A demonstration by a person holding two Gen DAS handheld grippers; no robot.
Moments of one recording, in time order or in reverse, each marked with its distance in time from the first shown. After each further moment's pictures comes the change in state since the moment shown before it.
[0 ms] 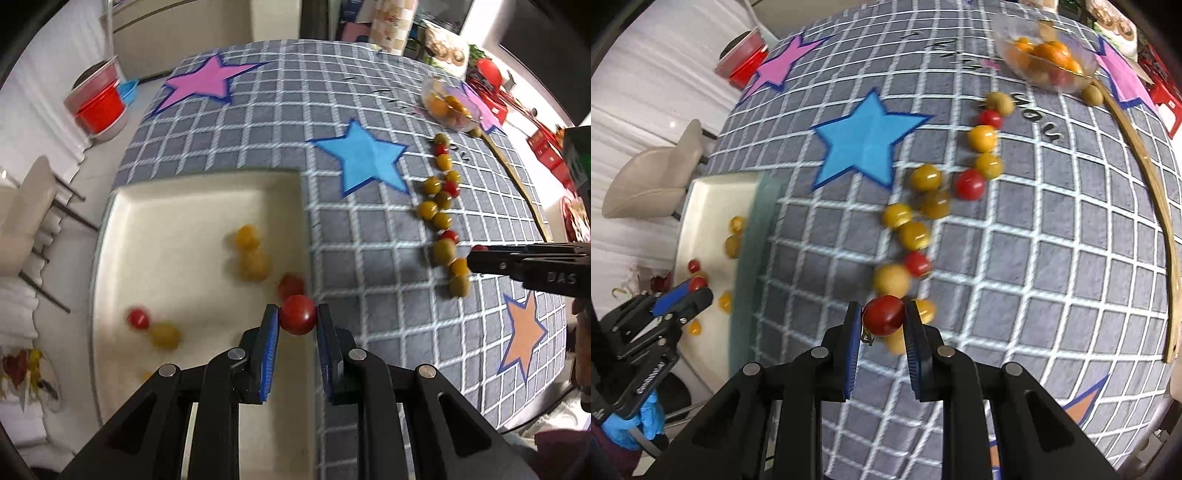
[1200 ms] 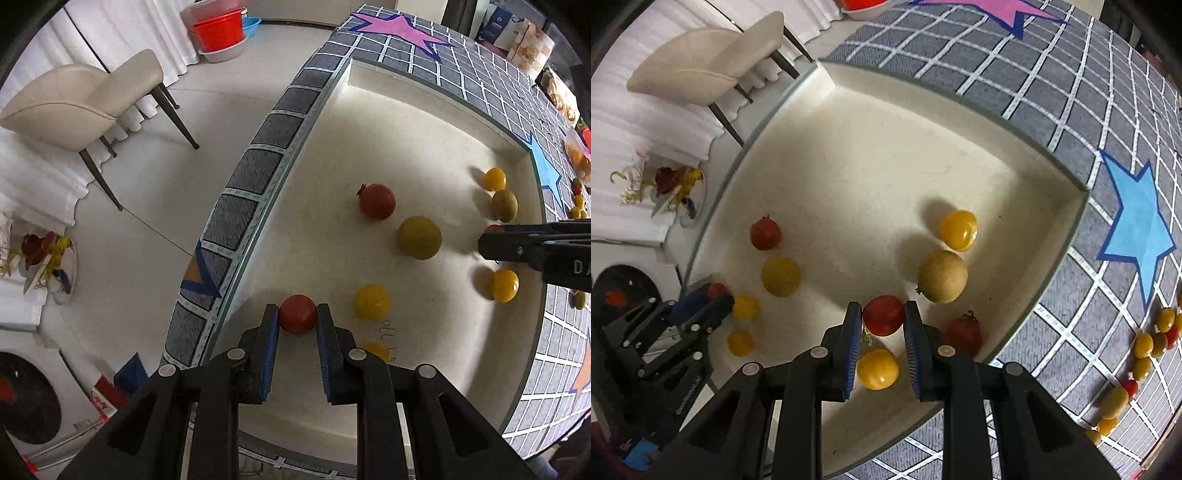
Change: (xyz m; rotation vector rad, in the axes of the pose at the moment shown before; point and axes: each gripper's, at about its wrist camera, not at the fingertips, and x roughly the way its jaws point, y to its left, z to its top) left arm 0.035 0.157 -0.081 -0.347 0.085 0.202; right arm 0.104 0.194 0.016 -0.394 0.178 -0.027
